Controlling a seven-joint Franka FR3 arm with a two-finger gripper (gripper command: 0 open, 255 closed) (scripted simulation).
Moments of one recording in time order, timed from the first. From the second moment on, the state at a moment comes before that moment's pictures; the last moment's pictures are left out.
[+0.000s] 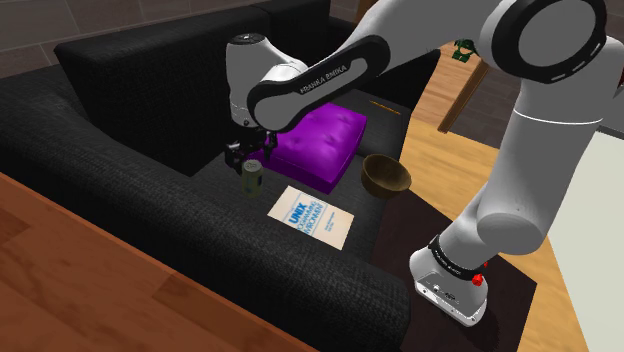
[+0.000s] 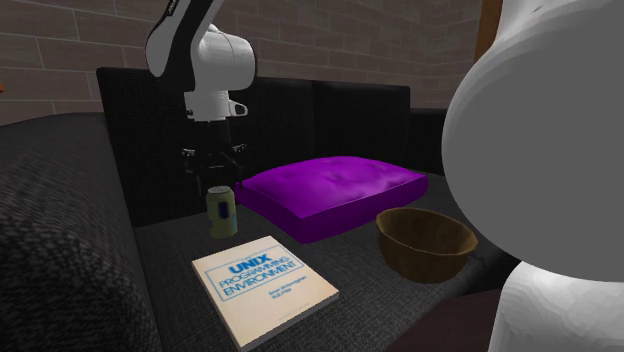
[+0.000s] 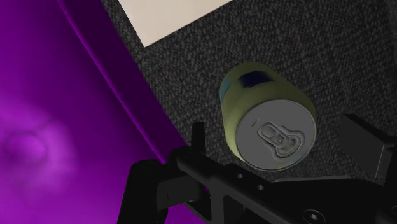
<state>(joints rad) 0.12 0.34 0.39 -1.96 -0.20 2.24 0.61</state>
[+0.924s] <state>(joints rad) 0.12 0.37 0.38 -1.97 -0.22 2.28 0.62</state>
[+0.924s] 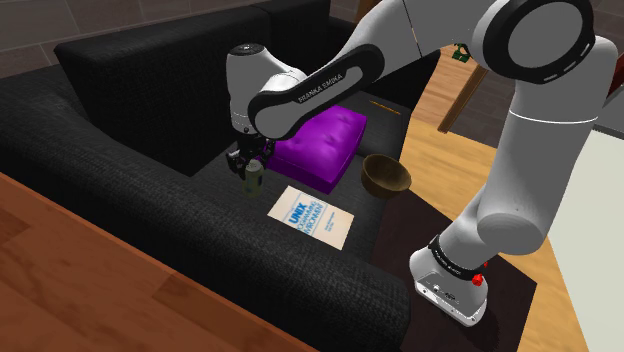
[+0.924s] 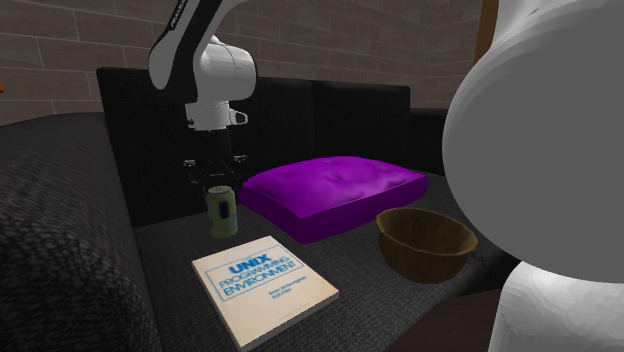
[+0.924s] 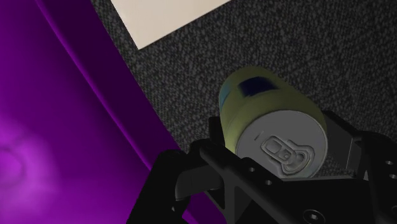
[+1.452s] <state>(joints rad) 0.12 0.36 0.38 -1.97 -0.21 2.26 0.62</state>
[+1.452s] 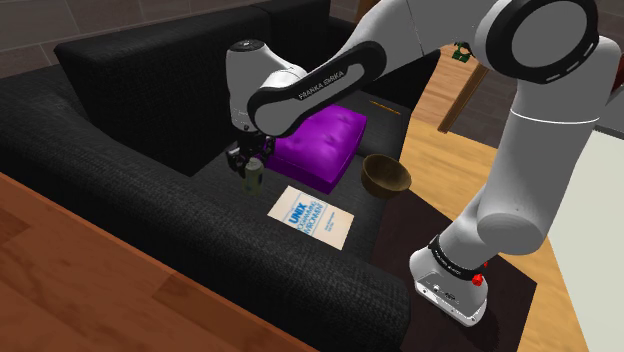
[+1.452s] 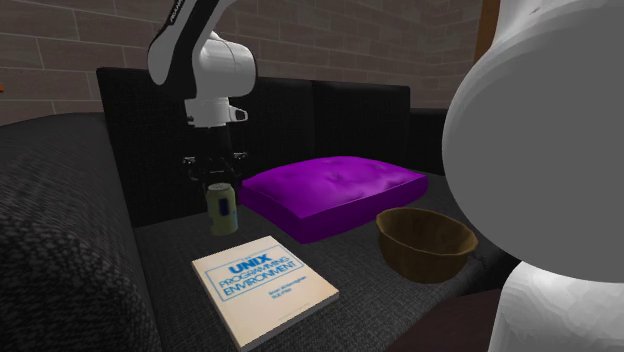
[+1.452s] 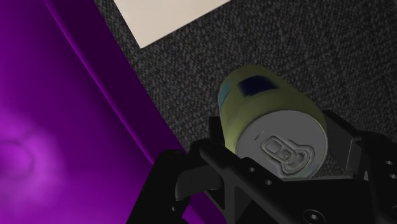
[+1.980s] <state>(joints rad) 0.11 0.30 0.40 -1.94 -0.18 2.18 0.60</state>
